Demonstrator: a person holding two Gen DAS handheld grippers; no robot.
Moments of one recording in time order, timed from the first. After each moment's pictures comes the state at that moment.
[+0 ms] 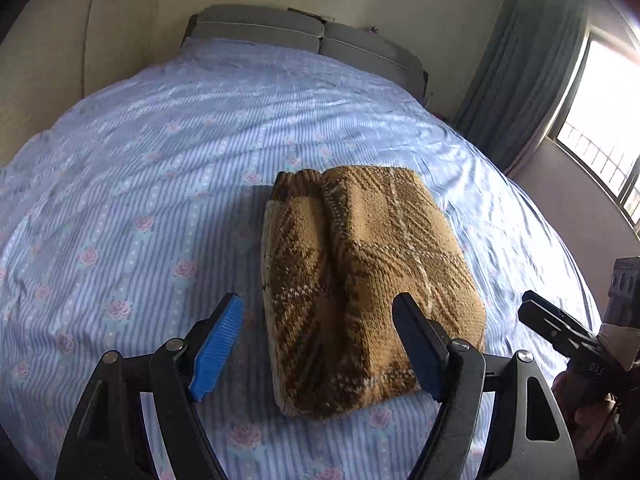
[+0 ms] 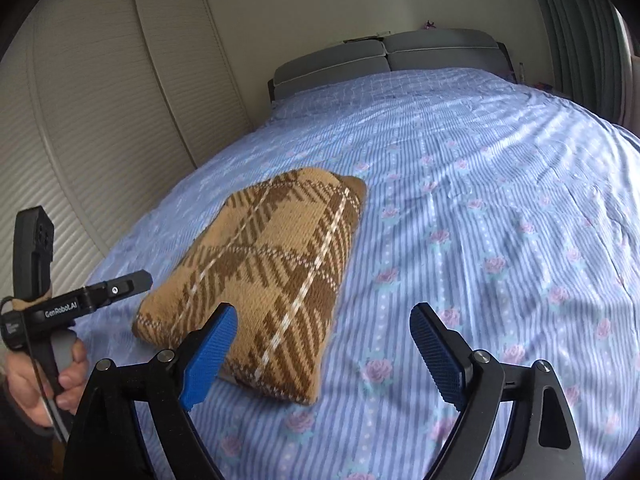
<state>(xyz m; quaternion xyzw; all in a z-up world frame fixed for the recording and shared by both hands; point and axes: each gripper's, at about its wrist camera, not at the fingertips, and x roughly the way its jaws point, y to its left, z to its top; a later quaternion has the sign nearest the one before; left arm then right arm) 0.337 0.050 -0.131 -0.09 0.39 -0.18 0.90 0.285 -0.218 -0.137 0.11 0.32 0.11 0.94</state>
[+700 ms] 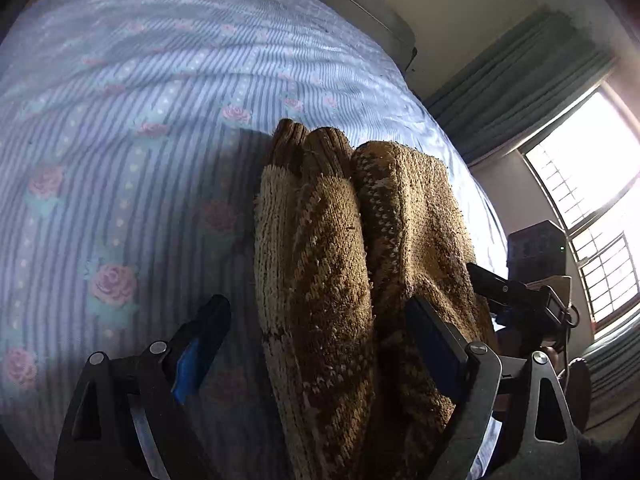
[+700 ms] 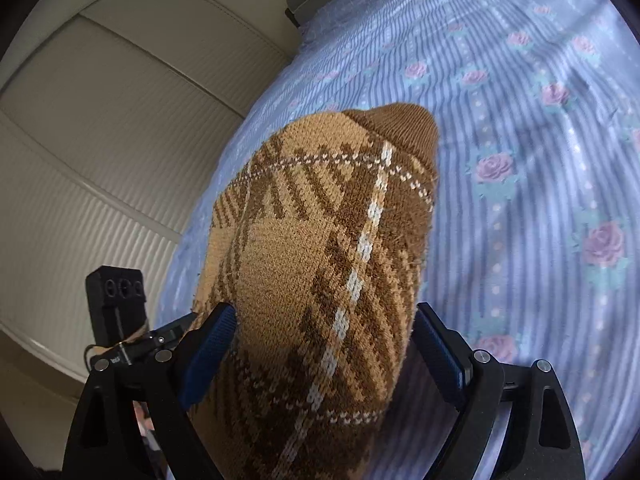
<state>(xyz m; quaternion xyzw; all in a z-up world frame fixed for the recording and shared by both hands) 0.425 0.065 -0.198 -0.21 0.48 -0.28 0.80 0.451 -0.210 -0.208 0.28 0.46 0.27 0.80</state>
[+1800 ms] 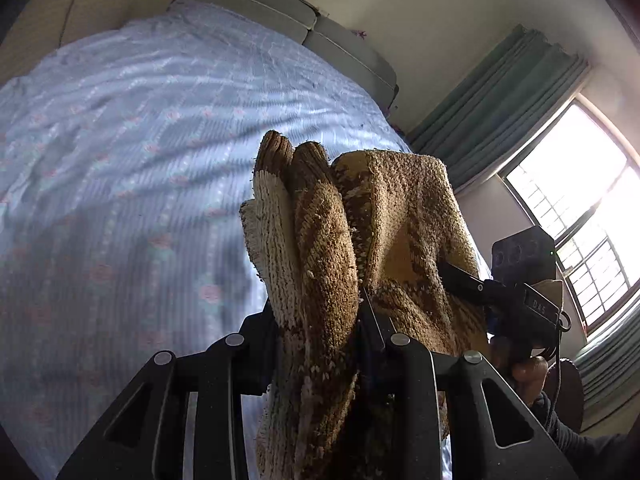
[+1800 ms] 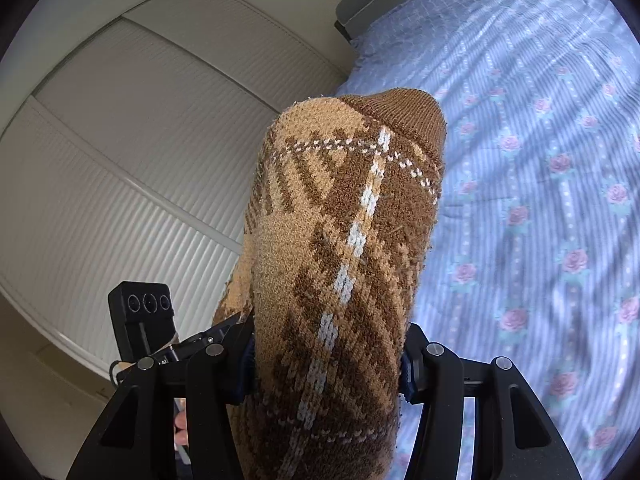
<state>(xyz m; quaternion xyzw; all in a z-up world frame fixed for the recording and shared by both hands) 0.367 0.161 -0.103 -0.21 0.41 -0.27 0.84 0.426 -0.116 -0.130 0.29 0.40 0.33 0.80</state>
